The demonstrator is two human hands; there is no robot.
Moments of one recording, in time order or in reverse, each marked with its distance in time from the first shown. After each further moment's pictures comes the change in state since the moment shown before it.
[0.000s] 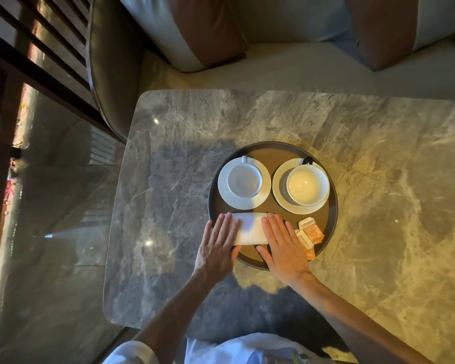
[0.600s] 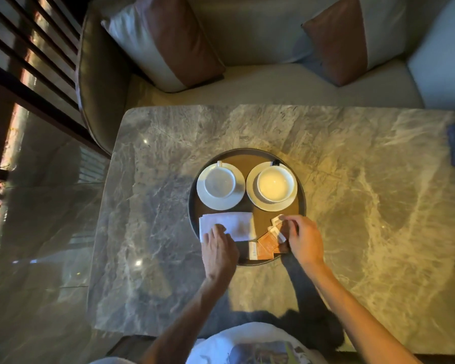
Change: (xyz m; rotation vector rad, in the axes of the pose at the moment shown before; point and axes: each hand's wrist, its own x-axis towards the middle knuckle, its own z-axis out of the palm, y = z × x) left_hand 0.005 0.102 -0.065 -0.439 0.152 -0.466; right_hand -0.036 0.066 -0.075 0.555 0.389 0.404
